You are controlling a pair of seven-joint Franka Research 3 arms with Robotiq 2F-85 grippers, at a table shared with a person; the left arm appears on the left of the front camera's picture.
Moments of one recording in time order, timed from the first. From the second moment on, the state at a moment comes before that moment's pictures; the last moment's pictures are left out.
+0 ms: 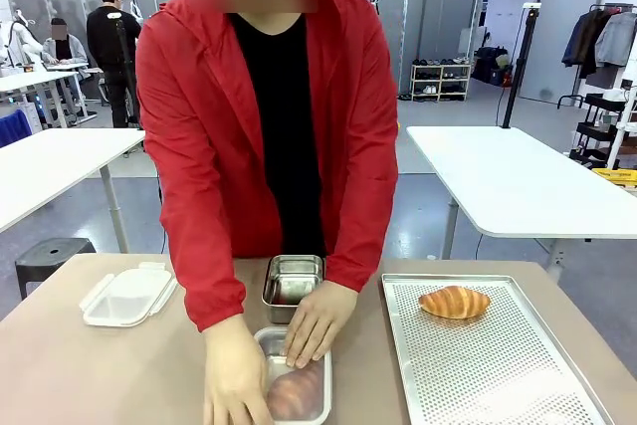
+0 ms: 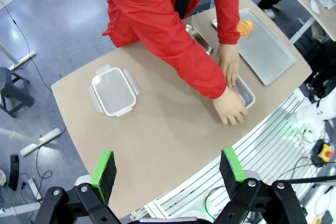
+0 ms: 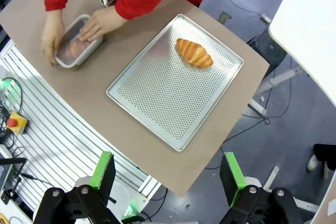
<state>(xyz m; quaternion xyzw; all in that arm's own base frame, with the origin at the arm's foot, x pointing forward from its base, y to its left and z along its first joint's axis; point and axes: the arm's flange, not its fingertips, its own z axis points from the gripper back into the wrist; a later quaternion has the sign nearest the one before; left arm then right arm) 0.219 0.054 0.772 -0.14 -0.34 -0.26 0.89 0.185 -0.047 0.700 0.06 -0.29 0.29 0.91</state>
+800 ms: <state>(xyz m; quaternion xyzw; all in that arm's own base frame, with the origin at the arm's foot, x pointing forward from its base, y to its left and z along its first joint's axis) 0.219 0.054 0.772 -0.14 -0.34 -0.26 0.89 0.185 -0.047 0.700 0.06 -0.29 0.29 0.91</state>
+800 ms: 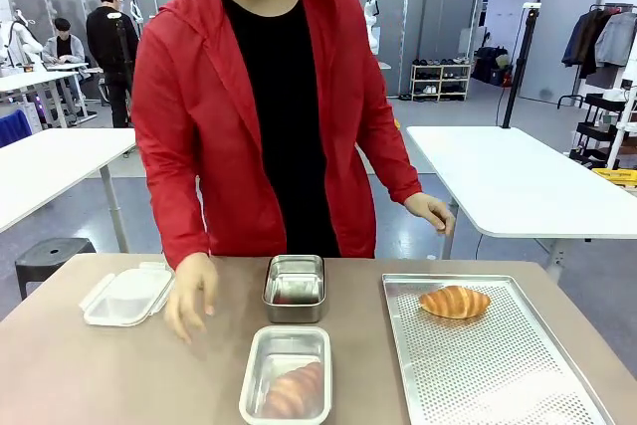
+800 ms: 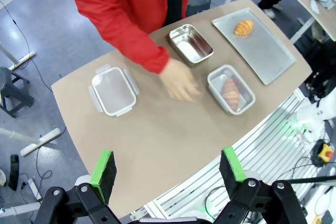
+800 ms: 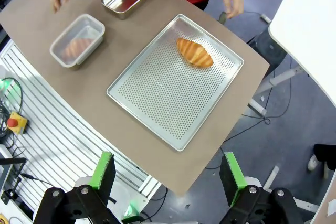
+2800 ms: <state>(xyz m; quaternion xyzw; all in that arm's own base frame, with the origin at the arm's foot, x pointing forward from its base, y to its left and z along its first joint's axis) 0.219 0.054 0.772 -0.13 -0.34 -0.26 0.89 0.325 0.021 0.681 0.03 -0.20 0.36 0.91</state>
